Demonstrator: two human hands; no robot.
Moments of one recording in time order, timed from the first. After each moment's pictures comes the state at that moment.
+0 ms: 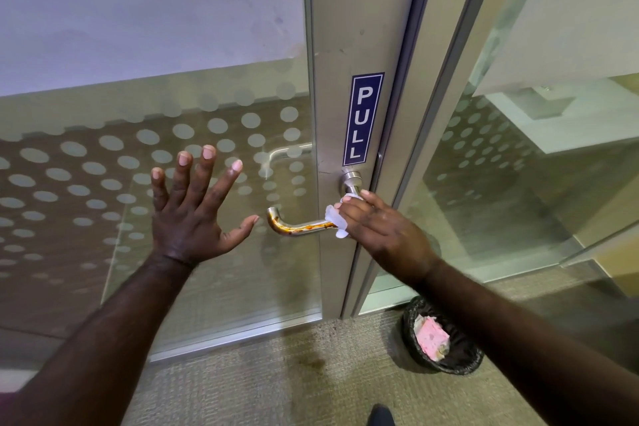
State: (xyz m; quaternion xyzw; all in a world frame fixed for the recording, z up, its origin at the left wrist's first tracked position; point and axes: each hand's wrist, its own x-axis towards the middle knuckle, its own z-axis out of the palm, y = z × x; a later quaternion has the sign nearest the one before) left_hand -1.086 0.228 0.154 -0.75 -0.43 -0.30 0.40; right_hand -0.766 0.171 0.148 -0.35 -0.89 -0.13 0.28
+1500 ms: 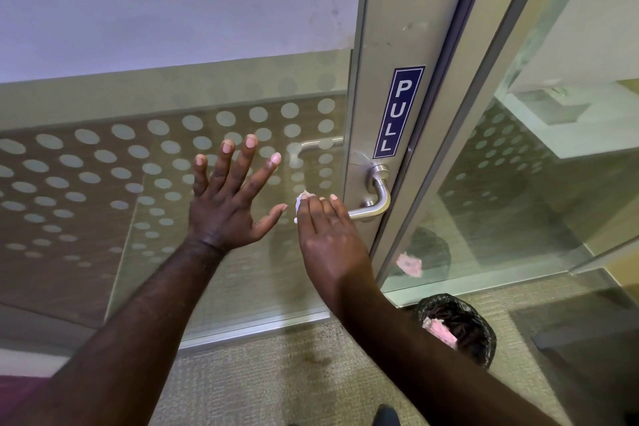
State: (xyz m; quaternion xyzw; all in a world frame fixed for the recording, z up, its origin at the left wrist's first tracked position) left_hand -1.088 0.225 0.152 -0.77 -0.42 -0.30 0.37; right_hand -0.910 0.137 0.163 -0.58 -0.79 -0.12 0.17
